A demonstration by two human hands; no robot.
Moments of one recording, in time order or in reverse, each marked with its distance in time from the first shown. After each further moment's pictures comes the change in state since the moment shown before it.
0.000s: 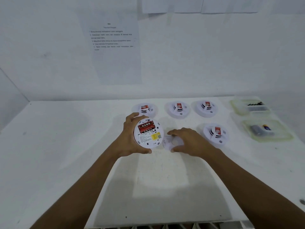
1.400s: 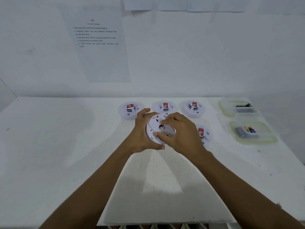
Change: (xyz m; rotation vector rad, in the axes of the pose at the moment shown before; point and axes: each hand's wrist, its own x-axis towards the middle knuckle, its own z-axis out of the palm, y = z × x) left_hand 0.050 0.047 0.086 -0.051 0.029 0.015; right_hand -0.030 -0.014 -0.039 0.093 0.520 -0.019
